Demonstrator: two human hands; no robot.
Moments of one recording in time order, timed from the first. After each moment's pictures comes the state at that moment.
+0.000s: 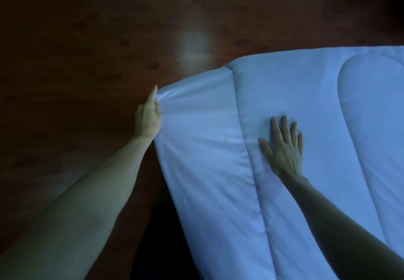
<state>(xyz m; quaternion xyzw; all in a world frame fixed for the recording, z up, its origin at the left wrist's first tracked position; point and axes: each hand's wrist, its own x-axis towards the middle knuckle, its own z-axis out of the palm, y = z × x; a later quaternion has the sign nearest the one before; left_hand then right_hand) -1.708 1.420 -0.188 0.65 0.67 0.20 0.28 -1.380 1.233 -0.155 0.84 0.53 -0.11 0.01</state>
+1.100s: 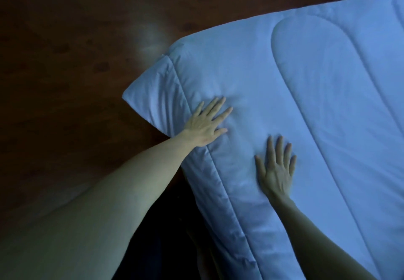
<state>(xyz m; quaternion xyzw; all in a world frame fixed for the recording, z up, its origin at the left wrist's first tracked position) -1.480 1.302 -0.176 0.96 0.21 -0.09 0.17 -1.353 1.067 -0.159 0.92 0.38 -0.08 -0.03</state>
